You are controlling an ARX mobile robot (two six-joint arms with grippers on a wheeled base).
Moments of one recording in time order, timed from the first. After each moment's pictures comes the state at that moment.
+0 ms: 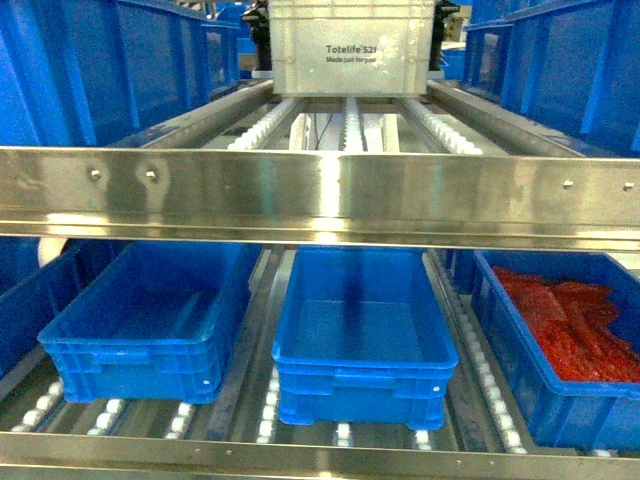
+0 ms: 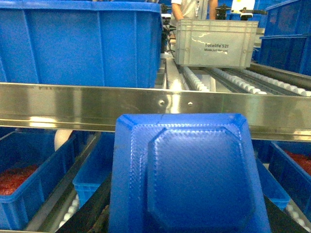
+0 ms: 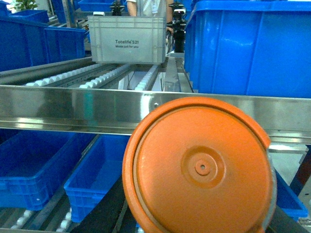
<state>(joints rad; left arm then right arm) 0.00 0.01 0.01 -0.01 0.00 0.00 0.00 0.00 0.01 -0.01 0.00 0.00</state>
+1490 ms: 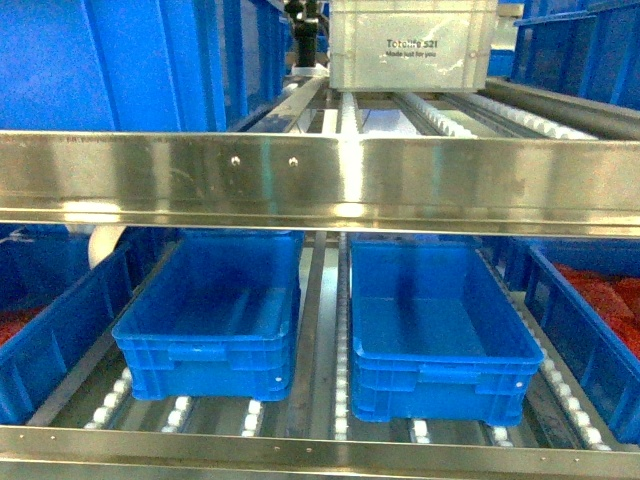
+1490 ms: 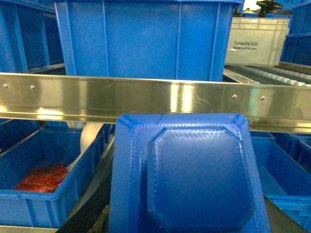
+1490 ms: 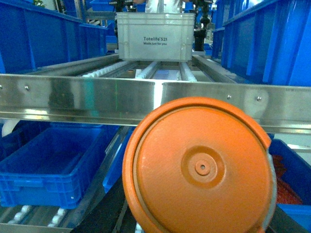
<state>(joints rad) 0.00 0.01 0.01 0.00 0.00 0.00 0.00 0.00 0.01 0.00 0.00 0.00</state>
